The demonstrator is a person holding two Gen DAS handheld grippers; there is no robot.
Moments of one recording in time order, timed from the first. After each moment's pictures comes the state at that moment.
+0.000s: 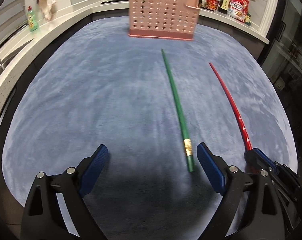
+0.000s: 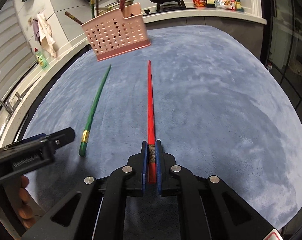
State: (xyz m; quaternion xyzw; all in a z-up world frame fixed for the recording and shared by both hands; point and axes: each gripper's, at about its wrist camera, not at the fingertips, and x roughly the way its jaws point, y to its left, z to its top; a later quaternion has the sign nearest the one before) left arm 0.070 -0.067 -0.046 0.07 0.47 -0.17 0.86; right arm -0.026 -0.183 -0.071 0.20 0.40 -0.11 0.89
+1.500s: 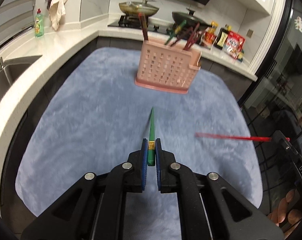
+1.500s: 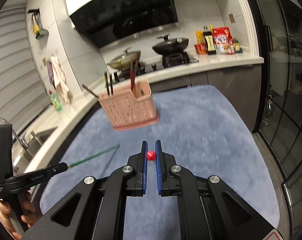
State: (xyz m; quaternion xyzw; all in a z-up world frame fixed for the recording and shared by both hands) left arm 0.102 -0.020 0.066 -0.03 0.41 -0.20 0.89; right arm -0.027 -0.224 0.074 0.20 0.24 -0.10 0.95
